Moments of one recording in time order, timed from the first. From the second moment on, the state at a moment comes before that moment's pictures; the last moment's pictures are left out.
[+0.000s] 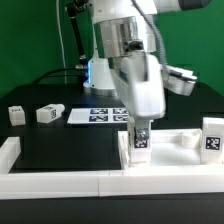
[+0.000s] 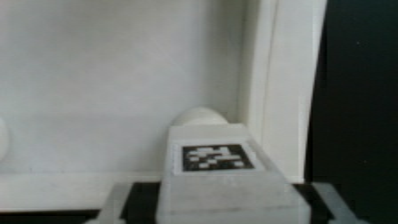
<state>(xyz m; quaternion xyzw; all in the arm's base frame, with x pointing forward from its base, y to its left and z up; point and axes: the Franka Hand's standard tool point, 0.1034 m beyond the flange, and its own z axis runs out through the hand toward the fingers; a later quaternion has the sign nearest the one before) 0.625 0.007 0.073 -0.66 0.75 0.01 0.10</state>
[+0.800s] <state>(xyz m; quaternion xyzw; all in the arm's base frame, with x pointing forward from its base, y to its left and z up) 0.624 0.009 0.072 -0.83 0.55 -0.02 0.09</state>
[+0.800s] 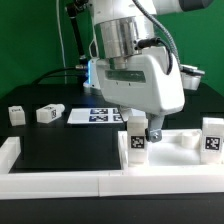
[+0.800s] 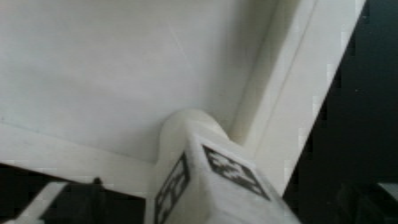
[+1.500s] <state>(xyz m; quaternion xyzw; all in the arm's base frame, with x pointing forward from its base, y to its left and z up) 0.626 0.005 0.074 -0.97 0.24 -0.04 0.05</state>
